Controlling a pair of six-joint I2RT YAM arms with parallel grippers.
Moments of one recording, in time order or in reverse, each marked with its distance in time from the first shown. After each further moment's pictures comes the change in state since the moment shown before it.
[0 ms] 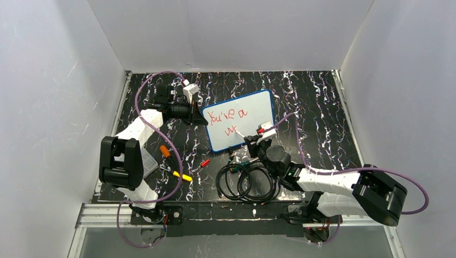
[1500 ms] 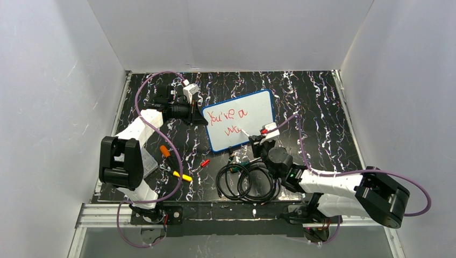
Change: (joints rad) left arm 0.000 0.000 0.000 0.000 0.000 0.000; right arm 0.003 -0.039 -0.044 -0.008 0.073 -0.006
